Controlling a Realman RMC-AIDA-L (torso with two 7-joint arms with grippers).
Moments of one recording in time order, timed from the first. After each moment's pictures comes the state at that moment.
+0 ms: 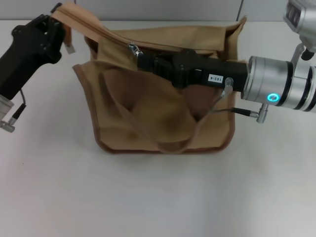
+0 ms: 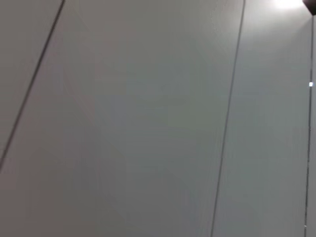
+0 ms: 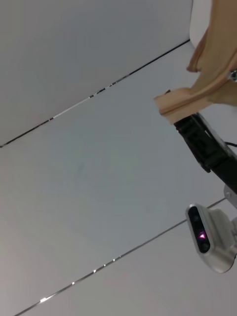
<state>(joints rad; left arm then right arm) -0.45 -2.08 0.60 0.23 1.25 1.62 -0.87 0.69 2.07 -1.47 -0.41 -1.05 -1.35 1.45</state>
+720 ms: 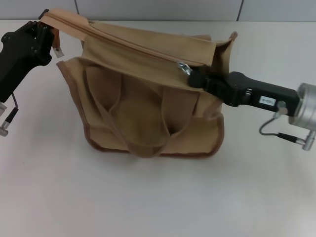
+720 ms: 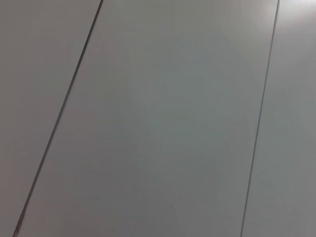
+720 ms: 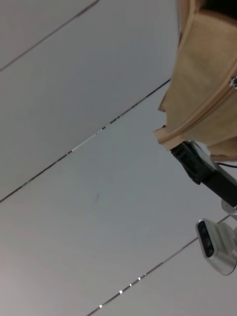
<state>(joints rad) -0.43 -2.08 0.60 0.23 1.23 1.56 -0.87 0.52 2.01 -1.42 -0.41 -1.05 -1.46 1.49</state>
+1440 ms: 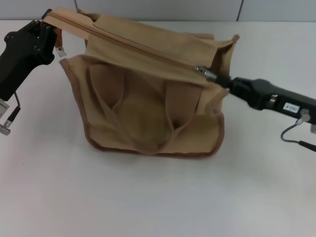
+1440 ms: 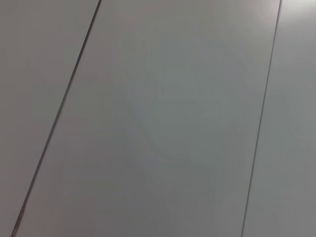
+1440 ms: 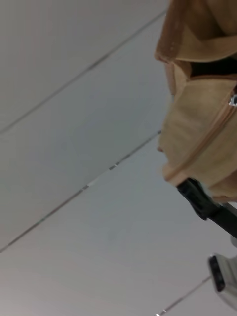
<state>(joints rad) -0.43 -2.08 0.60 0.23 1.23 1.55 -0.87 0.45 1.99 -1.34 -0.39 -1.08 -1.46 1.47</state>
